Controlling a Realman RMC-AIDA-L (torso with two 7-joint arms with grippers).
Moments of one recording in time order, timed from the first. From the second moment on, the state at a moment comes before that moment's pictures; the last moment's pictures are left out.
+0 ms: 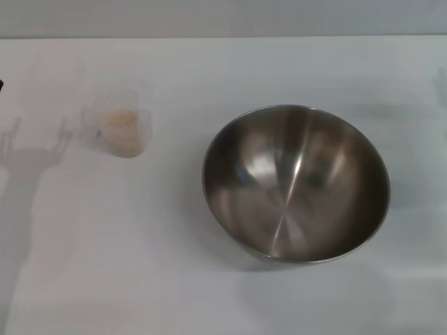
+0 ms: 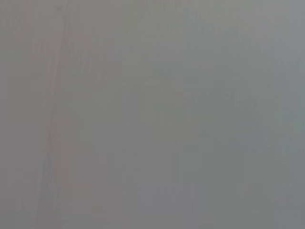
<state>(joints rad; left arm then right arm) -0.26 -2.08 -1.01 -0.26 2.43 1.44 -0.13 0.45 2.08 1.29 0.19 -2.43 -1.35 0.15</state>
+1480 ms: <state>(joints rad) 0.22 -2.07 -1.02 -1.00 2.50 0.95 0.16 0.48 2.08 1.29 0.18 -2.43 -1.34 0.14</state>
